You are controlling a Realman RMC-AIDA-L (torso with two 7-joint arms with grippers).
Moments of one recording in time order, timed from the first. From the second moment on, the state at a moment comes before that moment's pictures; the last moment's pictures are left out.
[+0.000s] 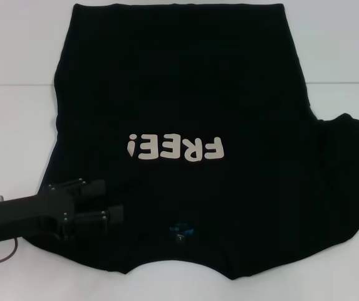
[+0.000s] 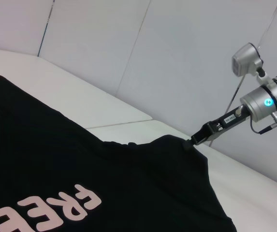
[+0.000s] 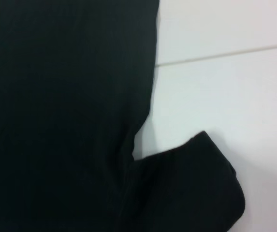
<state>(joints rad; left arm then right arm) -0.42 -2.03 0.62 0.58 1.96 1.63 -1.38 0.72 1.97 -0.66 -0.82 -2.70 -1.16 2.57</state>
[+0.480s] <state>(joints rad) -0.42 -2.03 0.63 0.58 1.97 1.63 -1.39 0.78 1.99 -0.71 -0.83 -2.68 -1.19 2.52</state>
